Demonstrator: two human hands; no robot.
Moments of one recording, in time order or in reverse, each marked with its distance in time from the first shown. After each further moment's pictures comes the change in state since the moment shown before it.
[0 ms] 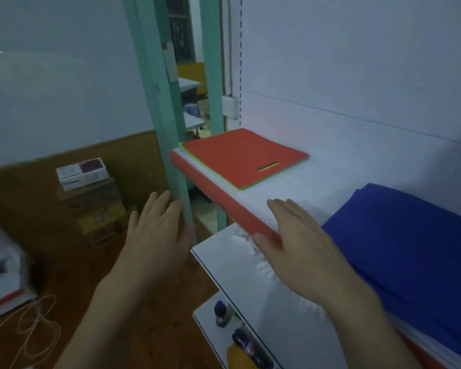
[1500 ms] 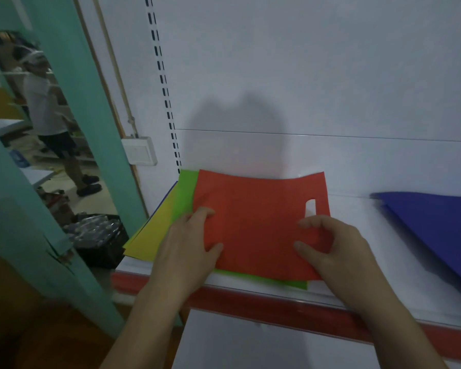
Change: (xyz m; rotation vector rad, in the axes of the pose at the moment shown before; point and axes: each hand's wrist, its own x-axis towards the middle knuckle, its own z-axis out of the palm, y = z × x) left_hand 0.339 -0.024 0.056 -0.440 -0.202 0.737; right_hand 0.192 -0.019 0.076 0.217 0.705 0.764
